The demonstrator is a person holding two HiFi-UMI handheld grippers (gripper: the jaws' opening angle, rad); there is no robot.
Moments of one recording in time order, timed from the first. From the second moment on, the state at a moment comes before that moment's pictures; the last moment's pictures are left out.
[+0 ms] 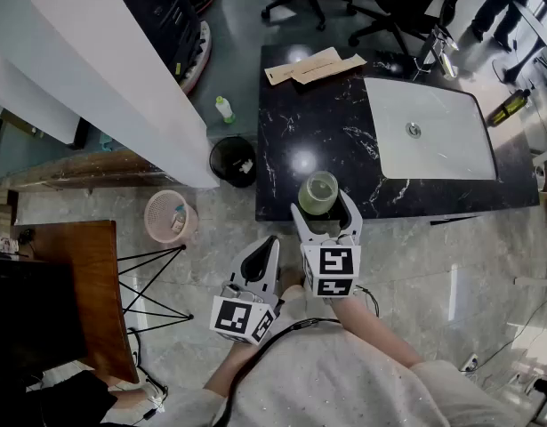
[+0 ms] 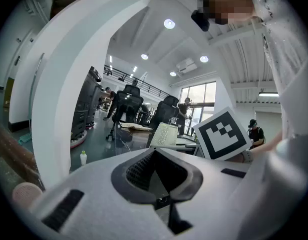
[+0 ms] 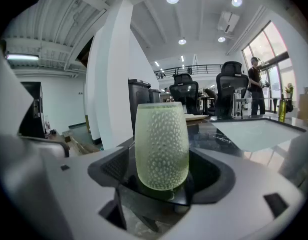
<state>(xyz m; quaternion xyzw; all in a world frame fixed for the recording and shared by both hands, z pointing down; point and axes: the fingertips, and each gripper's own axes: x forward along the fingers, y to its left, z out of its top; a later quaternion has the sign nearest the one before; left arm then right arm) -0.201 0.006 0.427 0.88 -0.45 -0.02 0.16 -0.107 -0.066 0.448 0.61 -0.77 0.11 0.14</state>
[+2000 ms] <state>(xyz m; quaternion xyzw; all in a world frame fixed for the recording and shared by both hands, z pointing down) -0.032 -0.037 0.431 0.86 -0.49 0.04 0.12 0.058 -0.086 0.431 -0.02 -0.46 0.68 -0.57</state>
